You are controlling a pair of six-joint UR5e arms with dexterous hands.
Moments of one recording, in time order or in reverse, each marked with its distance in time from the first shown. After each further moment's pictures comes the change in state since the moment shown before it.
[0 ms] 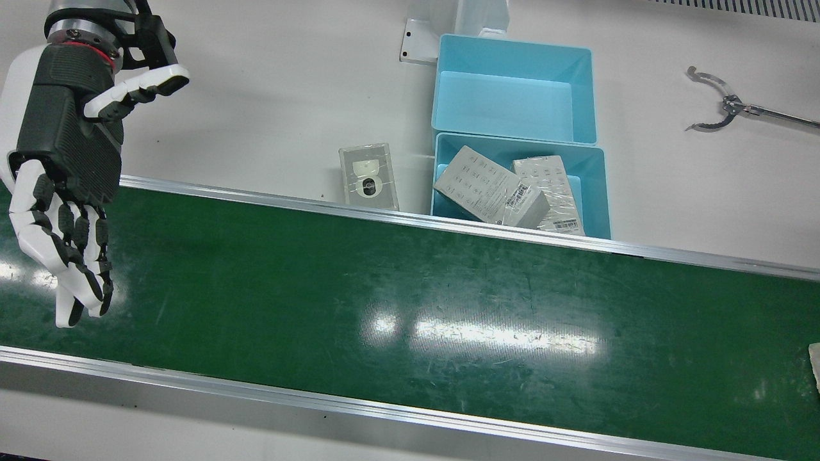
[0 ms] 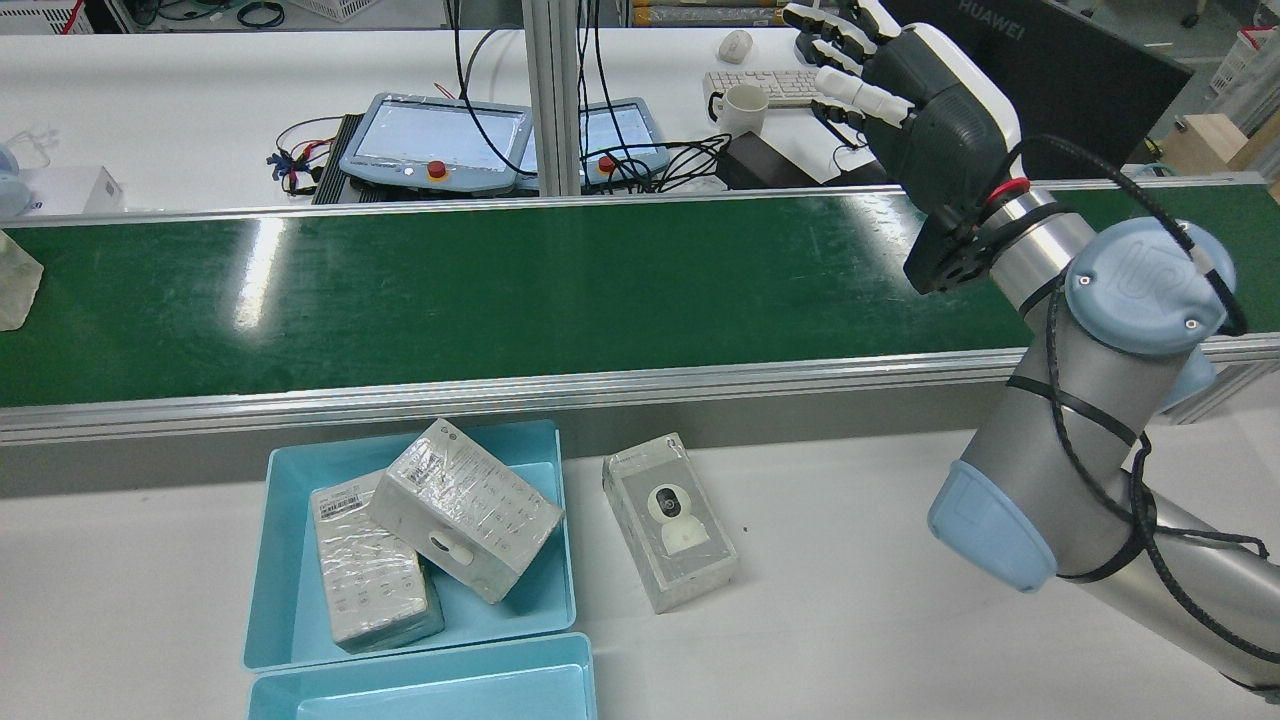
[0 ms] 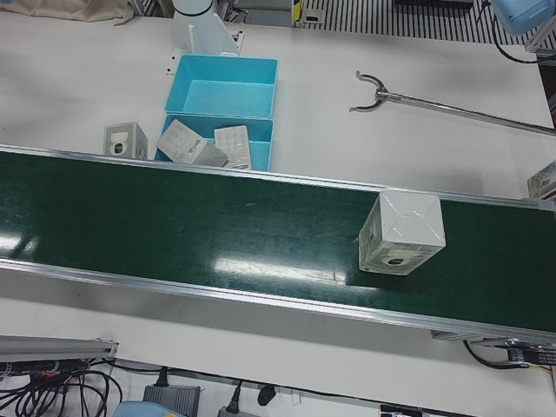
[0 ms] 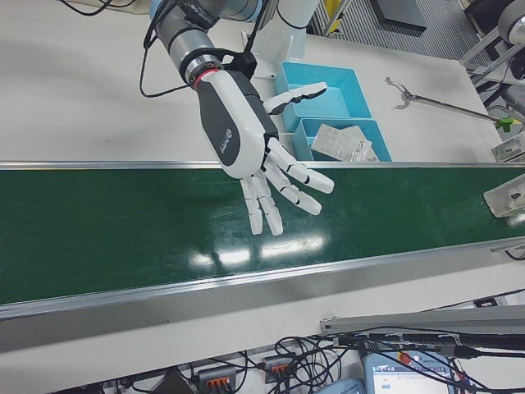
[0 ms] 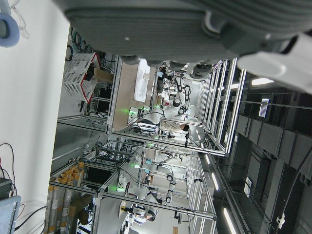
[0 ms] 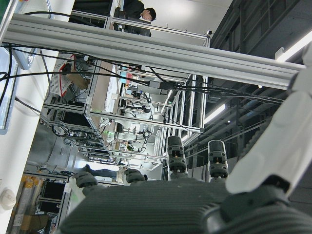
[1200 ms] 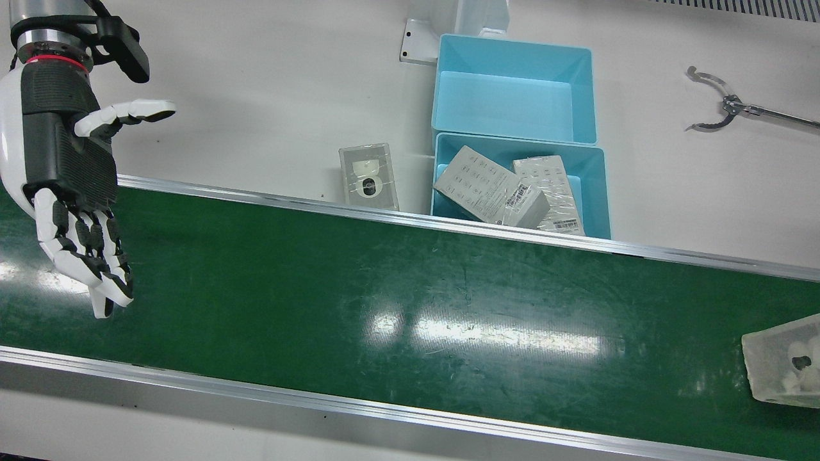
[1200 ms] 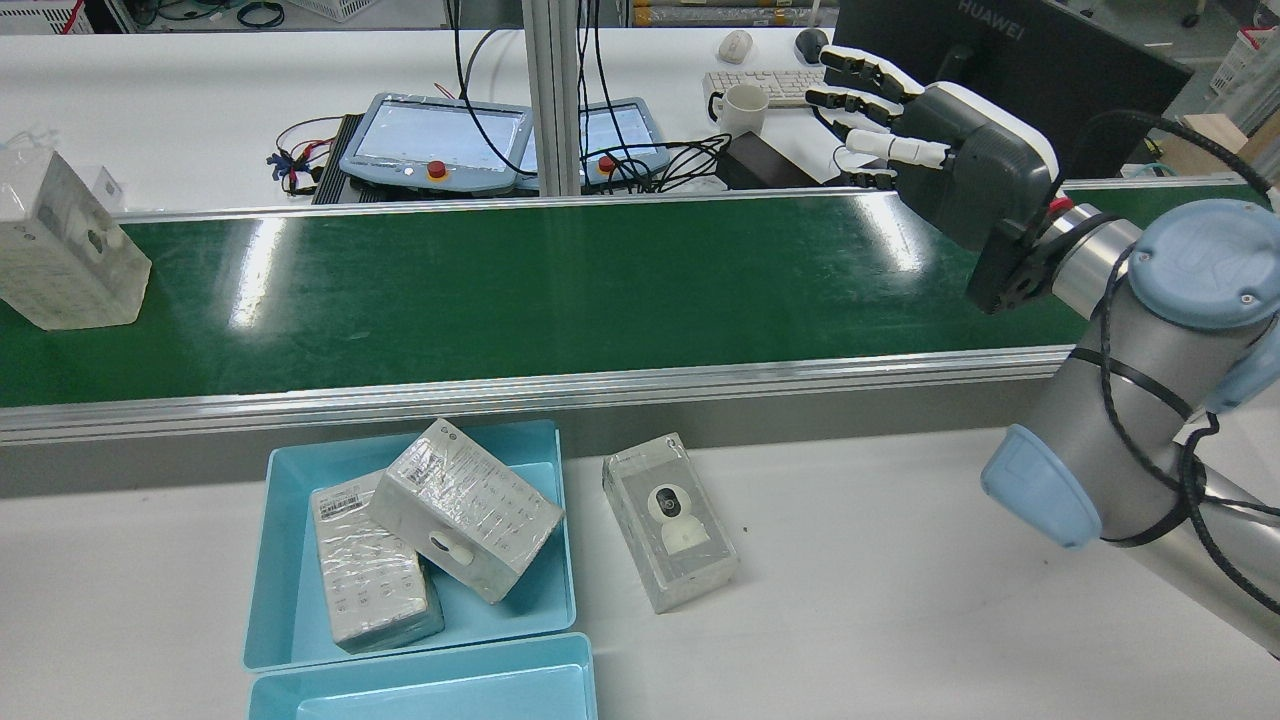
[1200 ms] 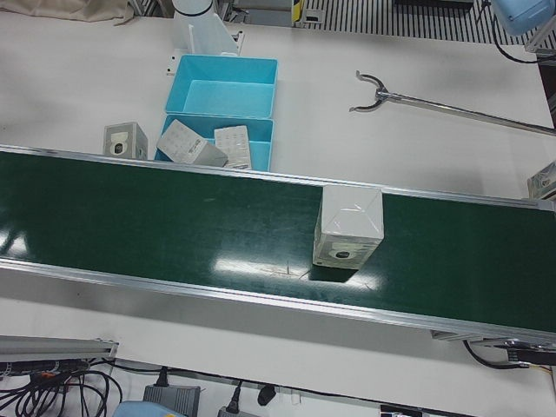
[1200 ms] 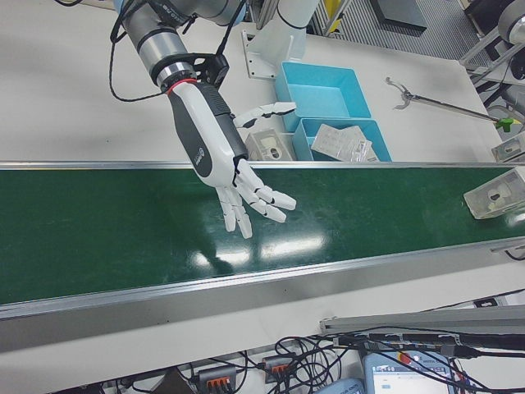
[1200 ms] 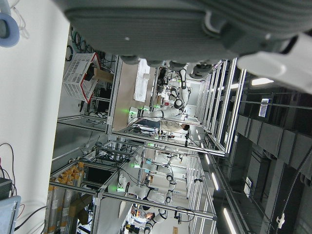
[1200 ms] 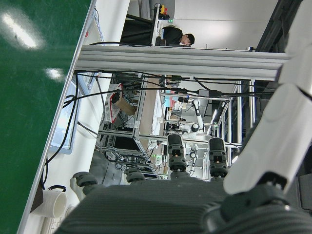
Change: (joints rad) left arm 0.000 0.000 0.000 0.000 0.000 0.000; right arm 0.077 -0.043 -0.027 -0.052 -0.269 0.134
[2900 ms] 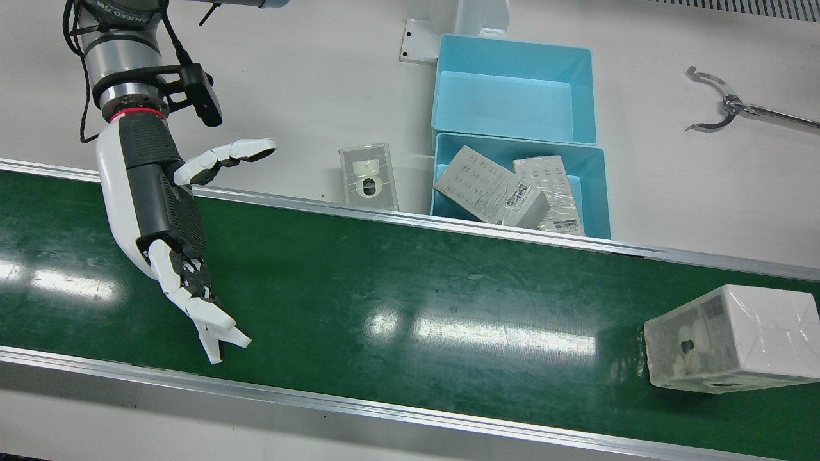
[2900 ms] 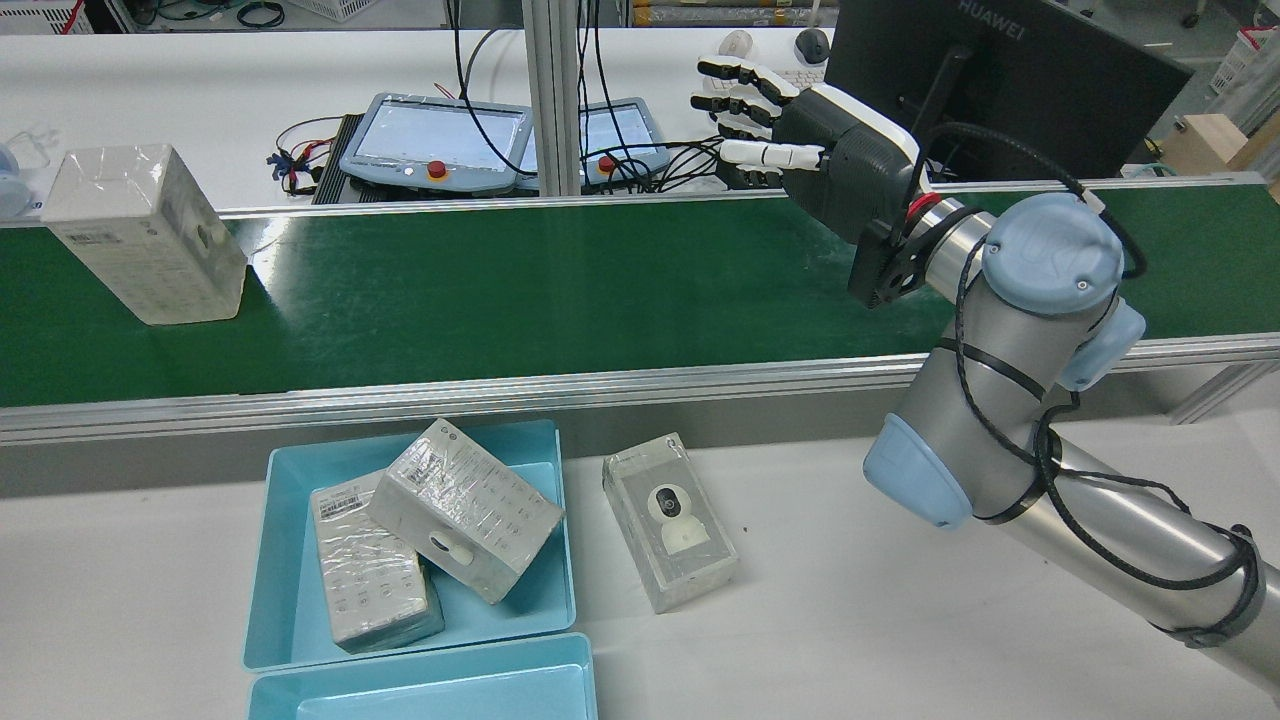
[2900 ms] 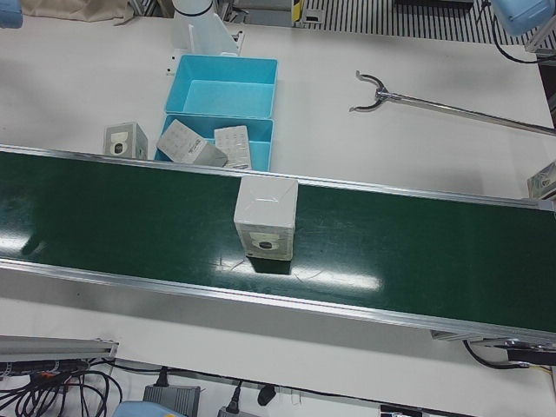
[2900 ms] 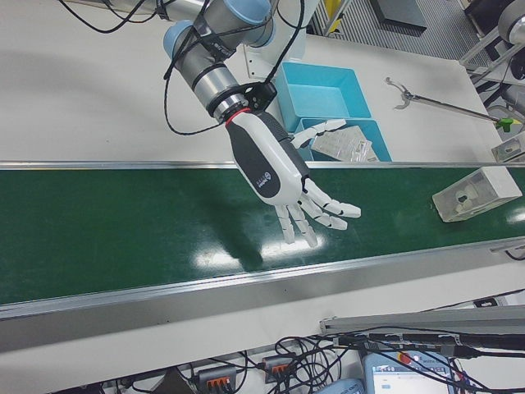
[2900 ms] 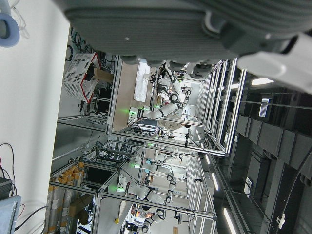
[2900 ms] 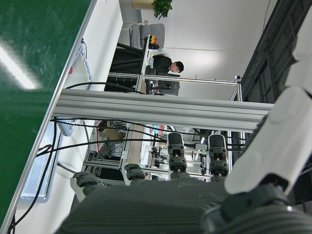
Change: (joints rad) left arm 0.000 0.000 0.000 0.000 0.000 0.000; right arm -0.066 0.159 -0.149 0.093 0.009 -0.052
